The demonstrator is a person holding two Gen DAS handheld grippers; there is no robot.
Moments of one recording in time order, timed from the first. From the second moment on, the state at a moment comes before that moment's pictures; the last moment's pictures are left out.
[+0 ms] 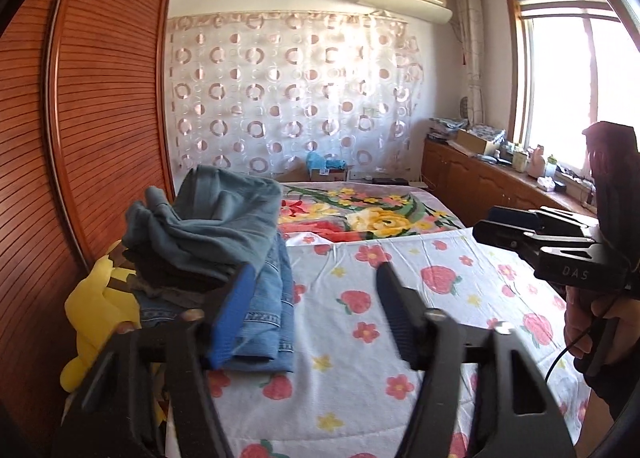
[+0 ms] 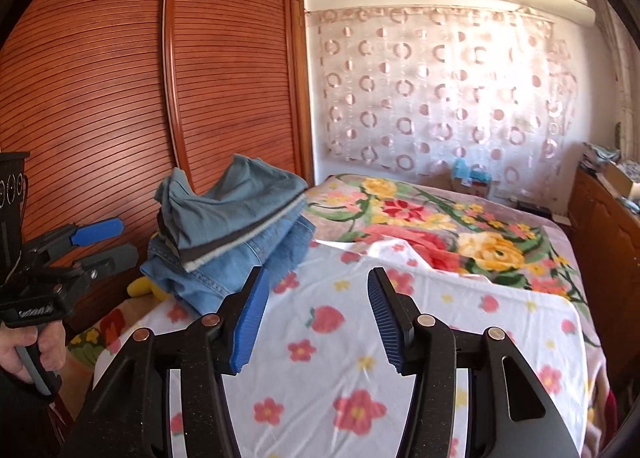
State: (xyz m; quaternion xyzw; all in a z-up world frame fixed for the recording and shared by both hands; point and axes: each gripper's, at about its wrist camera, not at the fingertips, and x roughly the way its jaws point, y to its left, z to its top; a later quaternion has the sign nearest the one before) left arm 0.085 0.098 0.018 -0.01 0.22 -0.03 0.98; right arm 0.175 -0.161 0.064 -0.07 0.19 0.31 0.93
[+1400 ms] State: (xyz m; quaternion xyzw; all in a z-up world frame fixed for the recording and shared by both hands) left arm 0.062 0.016 0.065 0.00 0.20 -0.08 0.98; right arm 0.052 -0.178 0.083 -0.01 0.14 0.15 0.98
